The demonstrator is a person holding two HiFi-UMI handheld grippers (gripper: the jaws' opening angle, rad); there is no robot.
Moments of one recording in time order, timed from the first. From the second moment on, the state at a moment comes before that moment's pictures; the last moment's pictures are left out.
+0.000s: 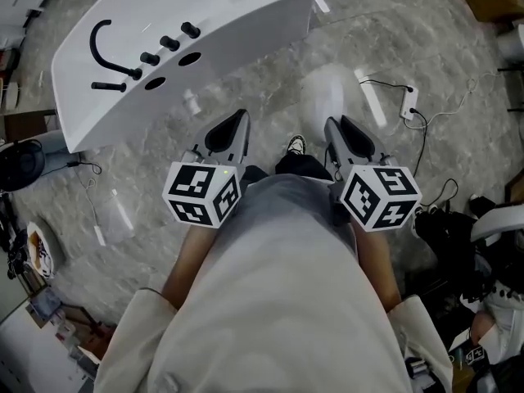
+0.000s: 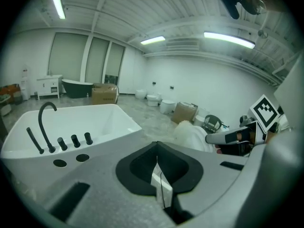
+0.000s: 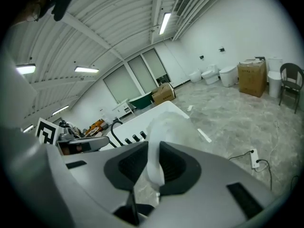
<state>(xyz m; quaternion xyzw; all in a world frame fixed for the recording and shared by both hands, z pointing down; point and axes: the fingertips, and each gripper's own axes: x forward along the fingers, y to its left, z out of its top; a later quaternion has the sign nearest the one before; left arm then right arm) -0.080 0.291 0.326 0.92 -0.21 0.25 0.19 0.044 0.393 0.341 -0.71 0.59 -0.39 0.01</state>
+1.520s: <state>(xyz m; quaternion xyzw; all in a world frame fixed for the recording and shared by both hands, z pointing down) 0.006 0.092 0.334 0.91 -0.24 0.22 0.25 0.131 0.225 0.361 -0.68 0.60 -0.41 -0.03</state>
